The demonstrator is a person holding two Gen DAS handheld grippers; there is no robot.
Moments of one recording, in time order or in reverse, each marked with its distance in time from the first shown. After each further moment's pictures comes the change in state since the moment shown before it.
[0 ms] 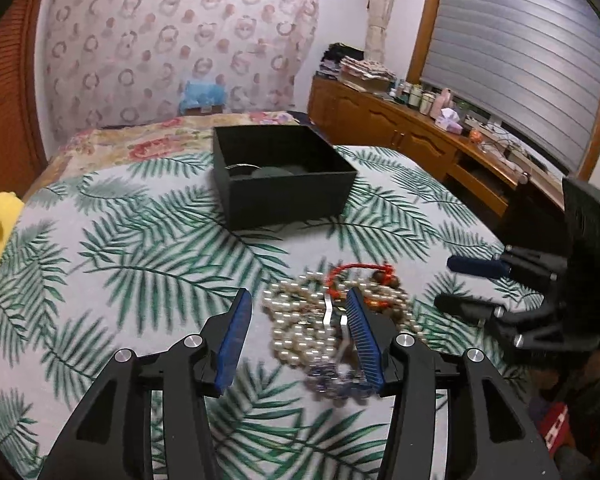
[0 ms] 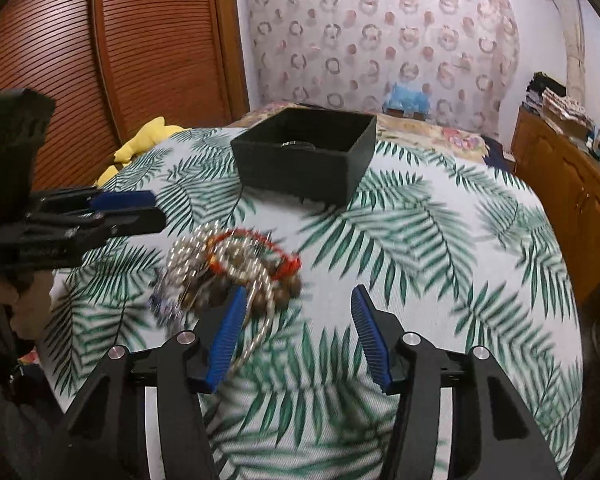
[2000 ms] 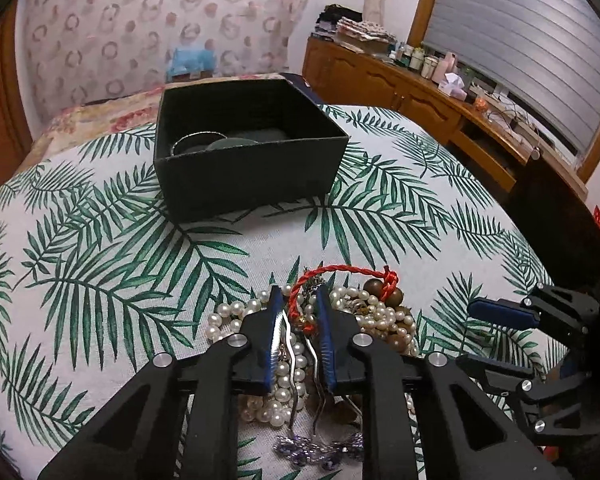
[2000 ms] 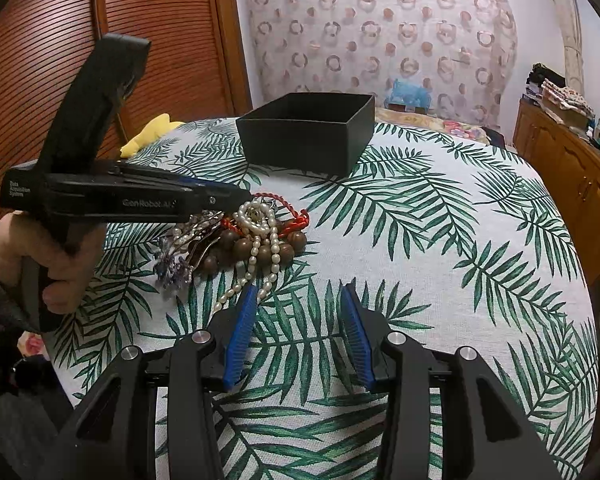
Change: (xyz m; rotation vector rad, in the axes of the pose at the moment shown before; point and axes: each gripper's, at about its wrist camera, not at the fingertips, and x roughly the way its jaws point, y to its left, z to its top) left arm 0.067 -0.017 0.018 0.016 0.141 0.004; right arm -0.002 -0.003 -0.020 0.015 -0.007 0.016
